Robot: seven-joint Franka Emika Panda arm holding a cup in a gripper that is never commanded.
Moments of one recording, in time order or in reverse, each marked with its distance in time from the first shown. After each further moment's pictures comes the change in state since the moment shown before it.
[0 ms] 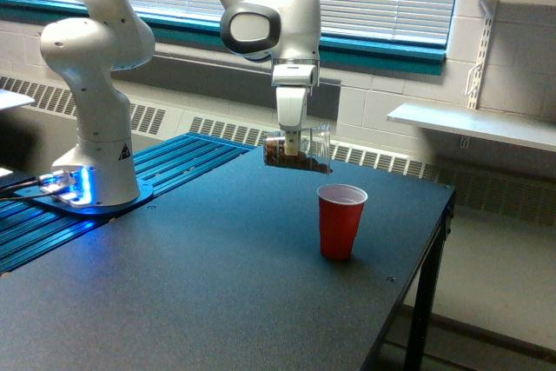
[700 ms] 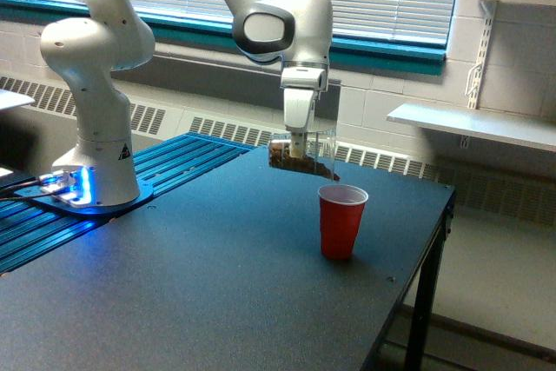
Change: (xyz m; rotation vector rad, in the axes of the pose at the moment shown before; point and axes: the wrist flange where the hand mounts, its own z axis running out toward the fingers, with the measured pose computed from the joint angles) arm 0.008 -0.013 0.005 -0.052 -0.006 0.026
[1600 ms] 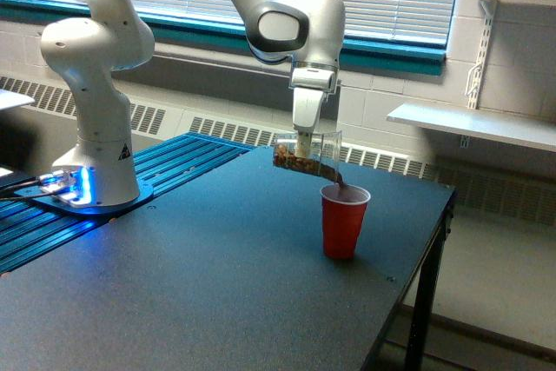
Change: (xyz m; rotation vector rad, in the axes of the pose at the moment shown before) arm 0.004 -0.015 0.001 -0.063 -0.019 -0.021
